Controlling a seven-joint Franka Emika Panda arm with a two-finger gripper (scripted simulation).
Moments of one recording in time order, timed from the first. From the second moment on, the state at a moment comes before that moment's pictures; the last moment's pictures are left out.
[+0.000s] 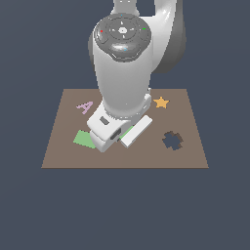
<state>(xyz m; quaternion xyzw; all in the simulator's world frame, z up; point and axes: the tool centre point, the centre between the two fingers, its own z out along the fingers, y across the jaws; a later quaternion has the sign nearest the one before) 0.036 -0.003 0.031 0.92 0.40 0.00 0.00</state>
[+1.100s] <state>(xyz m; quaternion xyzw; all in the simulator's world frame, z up) 0.078 0.098 0.038 0.71 0.71 0.00 0.00</state>
